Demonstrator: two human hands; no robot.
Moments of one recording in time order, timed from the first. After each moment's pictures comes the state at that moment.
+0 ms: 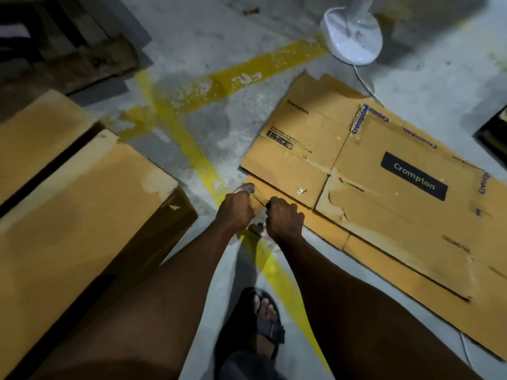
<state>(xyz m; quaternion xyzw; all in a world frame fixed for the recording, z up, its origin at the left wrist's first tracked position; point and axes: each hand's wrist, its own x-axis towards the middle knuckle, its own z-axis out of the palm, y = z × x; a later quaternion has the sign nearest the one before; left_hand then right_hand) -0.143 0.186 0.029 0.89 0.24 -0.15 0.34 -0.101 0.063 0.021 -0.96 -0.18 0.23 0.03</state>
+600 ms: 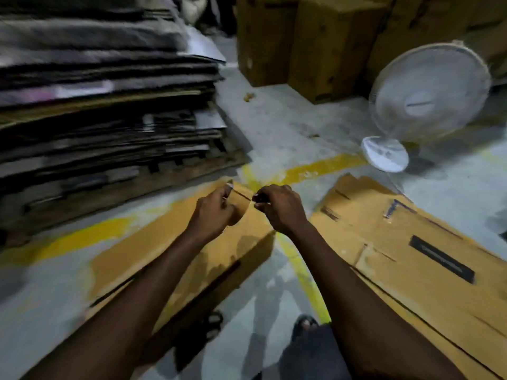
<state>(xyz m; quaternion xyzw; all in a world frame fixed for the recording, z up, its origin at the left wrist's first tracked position) -0.410 0.303 0.388 0.85 0.35 0.13 0.38 -0.257 0.199 0.350 -0.85 -0.47 0.06 0.23</state>
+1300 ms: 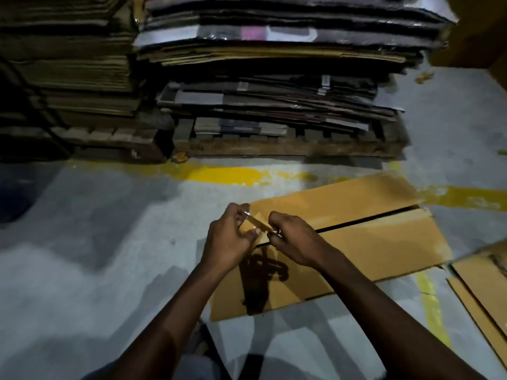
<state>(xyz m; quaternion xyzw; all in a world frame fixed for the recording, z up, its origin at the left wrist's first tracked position) -0.695 0.406 0.332 0.68 0.59 0.20 0.38 -0.519 0.375 0.295 -0.60 -0.72 0.29 0.17</state>
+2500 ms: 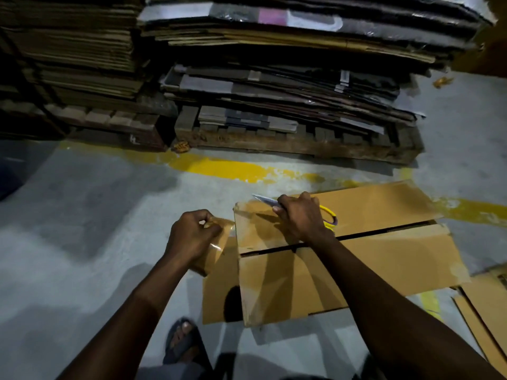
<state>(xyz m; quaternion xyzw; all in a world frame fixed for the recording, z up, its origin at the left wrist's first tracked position) -0.745 0.454 0.304 0.61 0.68 0.17 0.37 -0.491 0.459 0.214 -0.69 -0.72 0.06 0.07</state>
